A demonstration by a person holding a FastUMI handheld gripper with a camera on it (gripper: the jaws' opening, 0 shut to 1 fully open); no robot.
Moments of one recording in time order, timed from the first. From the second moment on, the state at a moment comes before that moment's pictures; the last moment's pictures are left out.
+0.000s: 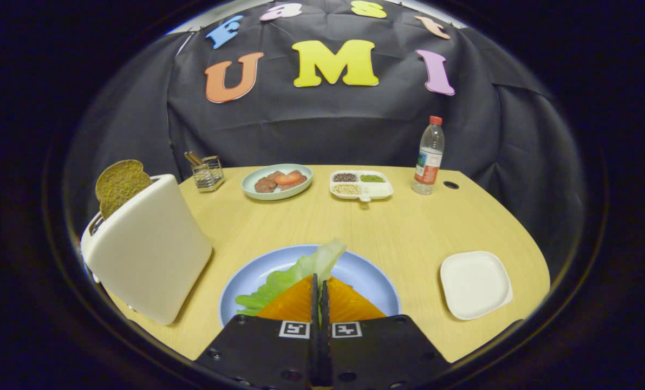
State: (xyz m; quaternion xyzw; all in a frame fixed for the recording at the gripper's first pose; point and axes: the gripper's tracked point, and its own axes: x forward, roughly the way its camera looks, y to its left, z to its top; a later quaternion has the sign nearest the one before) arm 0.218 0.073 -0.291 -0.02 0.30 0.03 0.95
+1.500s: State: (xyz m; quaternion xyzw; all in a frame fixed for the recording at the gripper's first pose) arm 0.086 0.190 -0.087 -0.01 0.12 0.02 0.99
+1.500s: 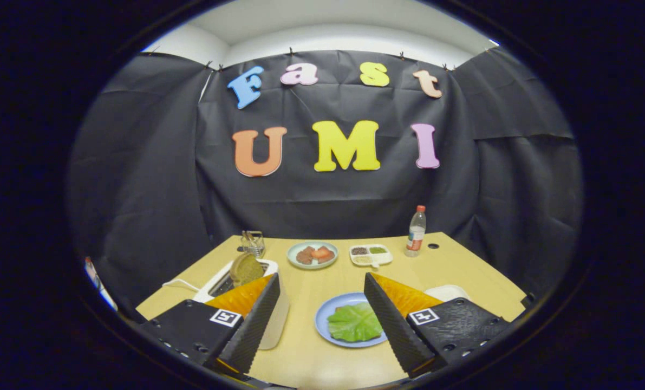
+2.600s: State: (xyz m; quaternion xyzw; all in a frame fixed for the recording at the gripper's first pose) arm 0.208 0.319 -0.154 -0.05 0.21 0.06 0.97
